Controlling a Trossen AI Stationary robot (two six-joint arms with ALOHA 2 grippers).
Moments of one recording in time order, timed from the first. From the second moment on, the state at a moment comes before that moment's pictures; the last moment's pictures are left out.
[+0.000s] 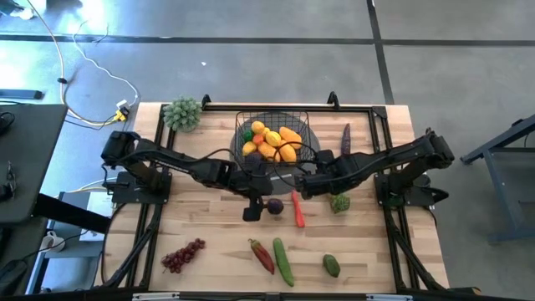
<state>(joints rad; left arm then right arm) -0.04 1.66 1.13 -0.26 -0.03 -0.05 0.25 1.60 1.49 -1.28 0.39 1.61</state>
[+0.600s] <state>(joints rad) -0.05 1.83 1.13 -0.16 -0.04 -0.07 0.25 1.60 1.49 -1.26 0.39 1.61</state>
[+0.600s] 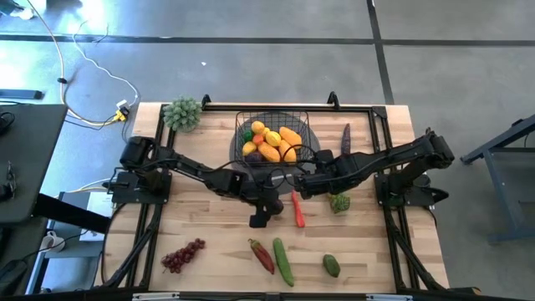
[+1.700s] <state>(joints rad) -0.05 1.91 1.13 -0.19 -0.10 -0.01 0.25 1.60 1.49 -1.25 0.42 1.61</state>
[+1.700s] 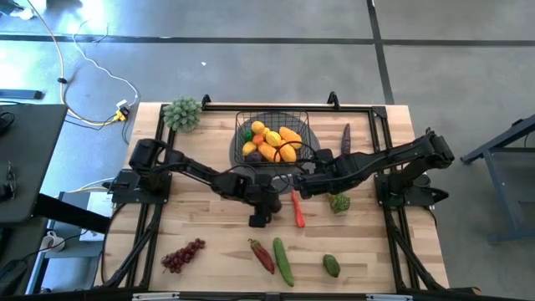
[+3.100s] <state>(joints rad) 0.37 1.48 1.12 -0.57 -0.23 0.01 -0.13 1.52 1.49 -1.20 0.42 0.99</state>
